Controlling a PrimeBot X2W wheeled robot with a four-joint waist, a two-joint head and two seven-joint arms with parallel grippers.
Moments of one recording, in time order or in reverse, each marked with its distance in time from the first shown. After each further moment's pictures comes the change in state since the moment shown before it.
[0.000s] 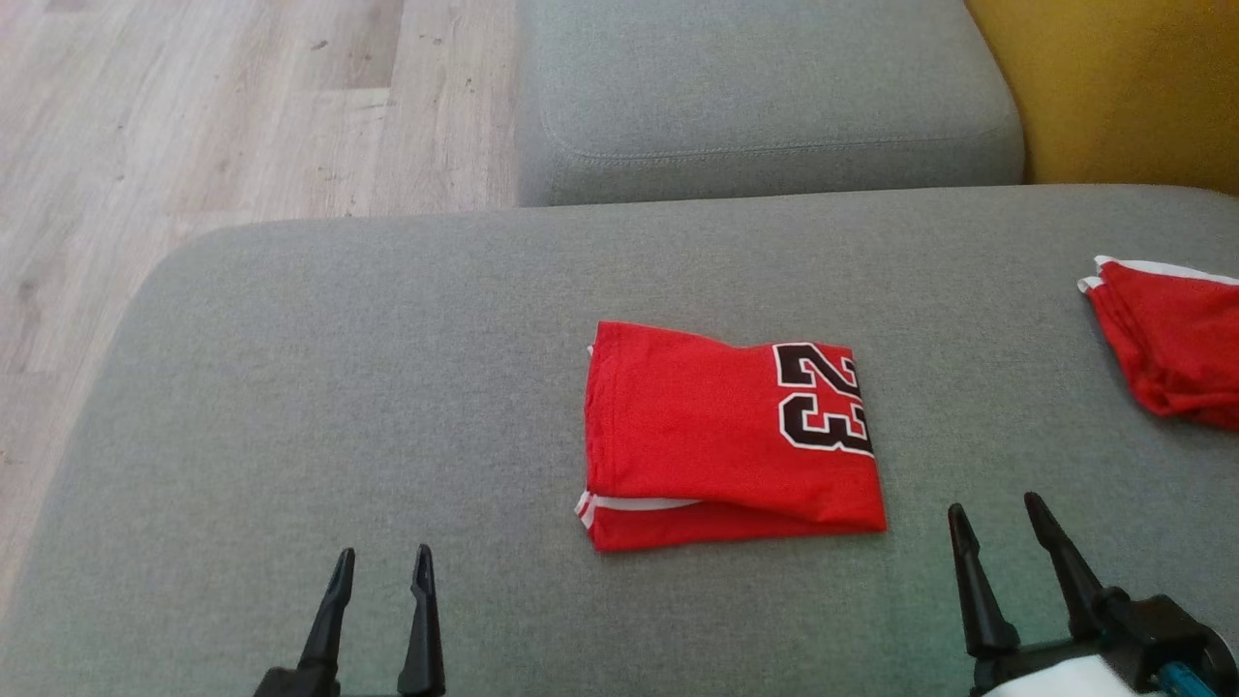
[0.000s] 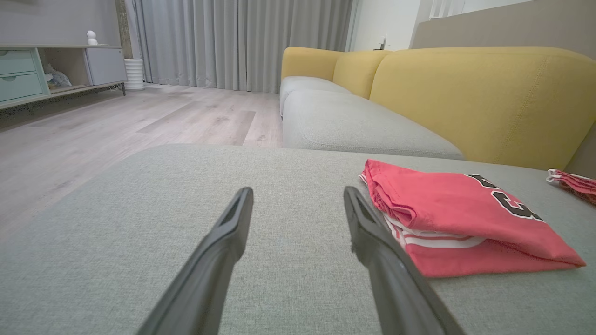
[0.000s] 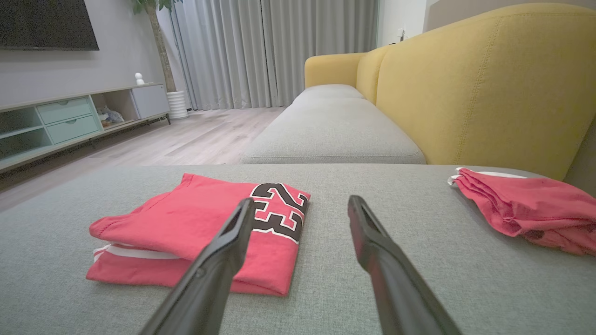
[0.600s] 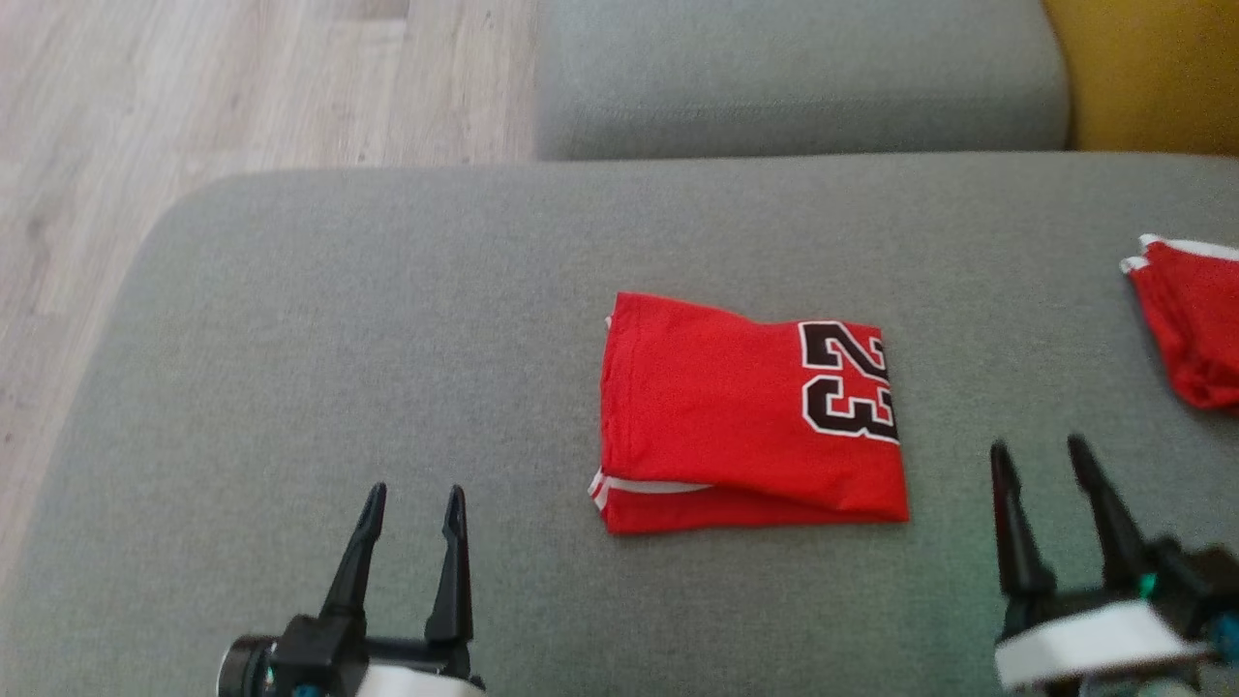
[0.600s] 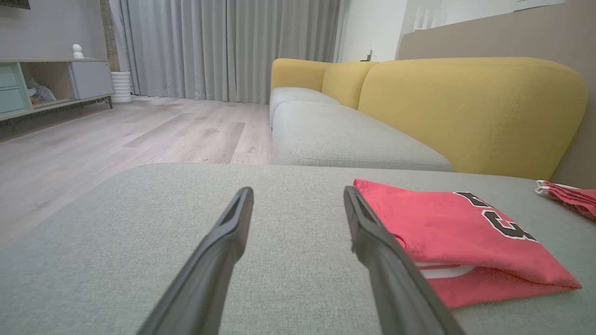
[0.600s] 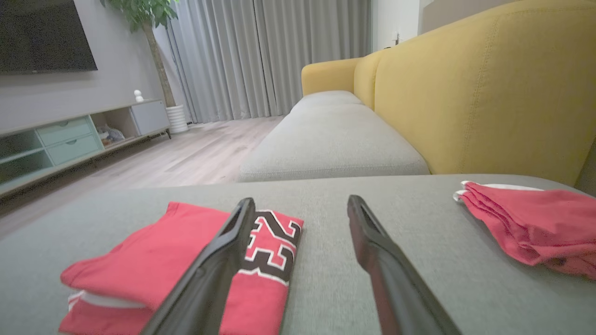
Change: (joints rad) left arm -0.091 0.000 -0.053 -0.030 0.016 -0.007 0.000; right arm -0.105 -0.046 -0.018 0.015 0.113 0.000 0.000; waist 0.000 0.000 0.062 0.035
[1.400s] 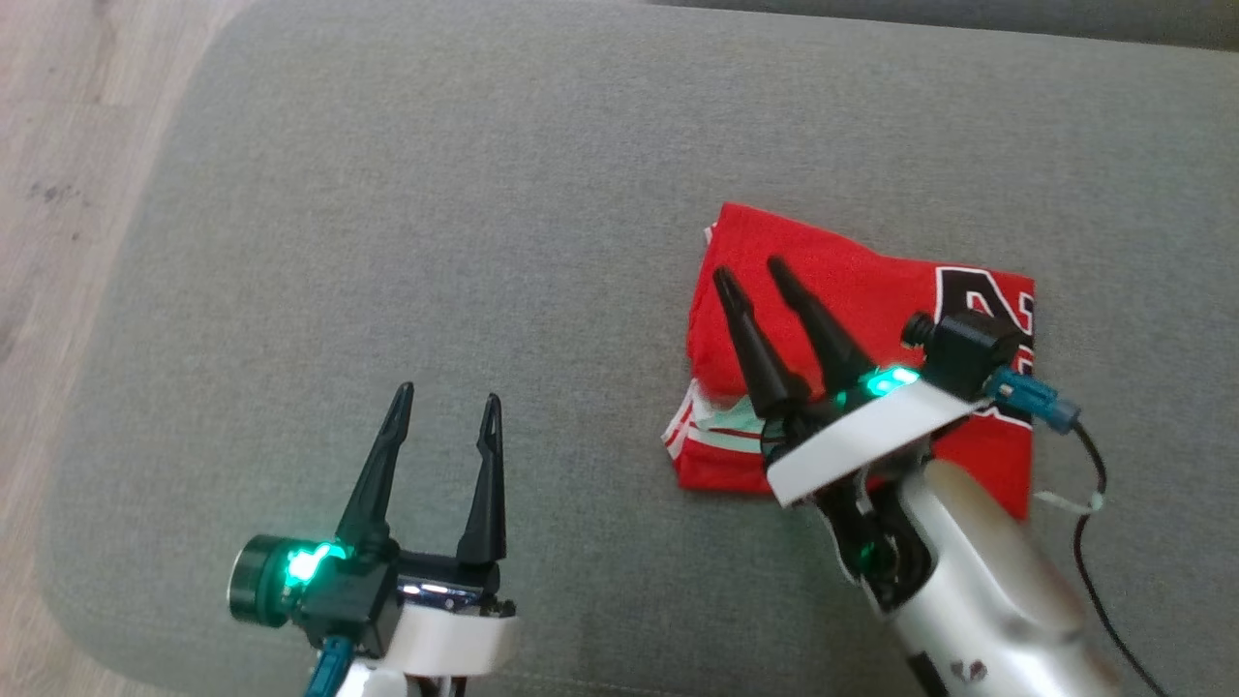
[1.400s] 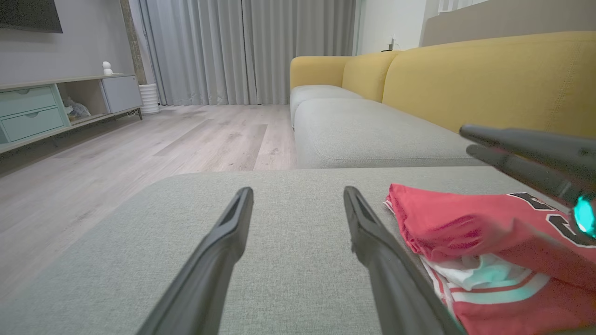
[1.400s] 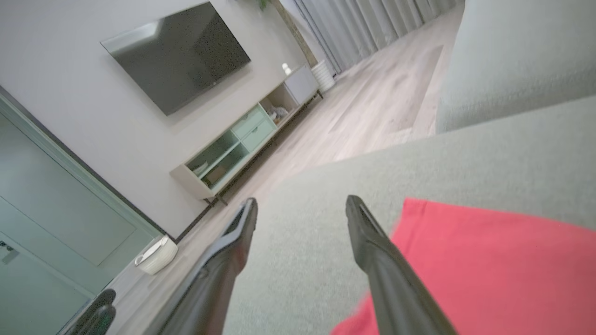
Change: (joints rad) left arm -0.093 0.003 -0.061 -0.127 0.093 0.050 0.000; right arm -0.450 0.083 0.453 0.153 0.450 0.000 0.133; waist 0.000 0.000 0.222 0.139
